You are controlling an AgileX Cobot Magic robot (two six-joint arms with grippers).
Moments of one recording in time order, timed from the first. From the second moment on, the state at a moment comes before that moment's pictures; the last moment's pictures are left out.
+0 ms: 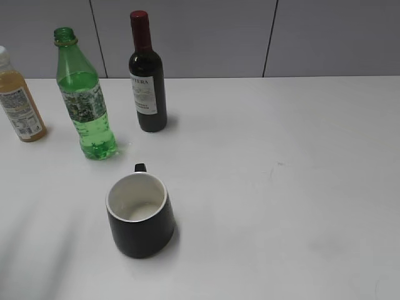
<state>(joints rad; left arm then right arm) -0.18 0.75 -0.33 -0.23 -0.22 0.24 0.06 0.00 -0.41 0.03 0.95 -0.04</state>
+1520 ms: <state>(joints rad) -0.28 1.80 -0.41 -0.08 -1.20 -0.05 0.06 0.00 -0.41 0.03 0.95 -0.04</state>
